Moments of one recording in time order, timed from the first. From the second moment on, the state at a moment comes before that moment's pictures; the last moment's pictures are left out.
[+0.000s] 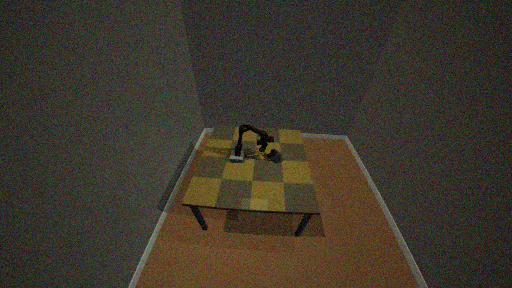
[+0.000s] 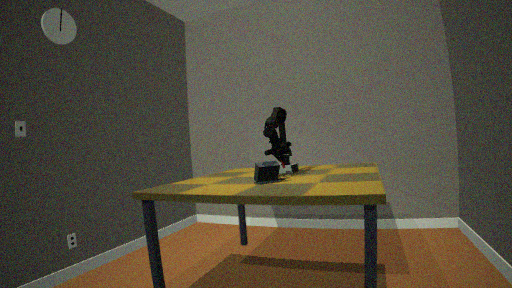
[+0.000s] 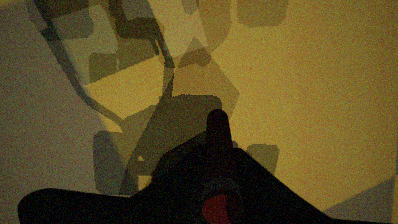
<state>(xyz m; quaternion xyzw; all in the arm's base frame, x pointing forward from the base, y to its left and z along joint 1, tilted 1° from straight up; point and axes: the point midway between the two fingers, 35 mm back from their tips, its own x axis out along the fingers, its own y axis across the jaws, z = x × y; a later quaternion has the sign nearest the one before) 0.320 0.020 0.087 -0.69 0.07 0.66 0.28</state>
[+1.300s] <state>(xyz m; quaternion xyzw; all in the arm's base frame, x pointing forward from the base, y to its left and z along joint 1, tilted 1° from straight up) 0.329 -0.016 0.079 -0.65 0.10 0.61 0.45</state>
